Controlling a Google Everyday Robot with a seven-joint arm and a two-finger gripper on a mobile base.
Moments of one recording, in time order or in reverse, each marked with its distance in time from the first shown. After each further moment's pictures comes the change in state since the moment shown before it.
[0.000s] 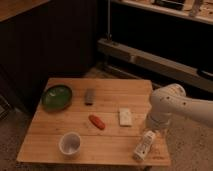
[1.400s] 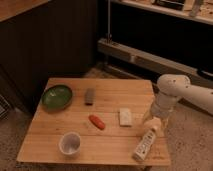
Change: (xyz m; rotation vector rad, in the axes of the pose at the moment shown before) arm -0.055 -0.012 0.013 -0.116 0.182 0.089
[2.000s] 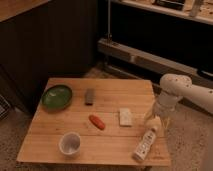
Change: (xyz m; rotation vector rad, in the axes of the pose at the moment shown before) arm -0.016 -0.015 0.010 0.001 0.044 0.035
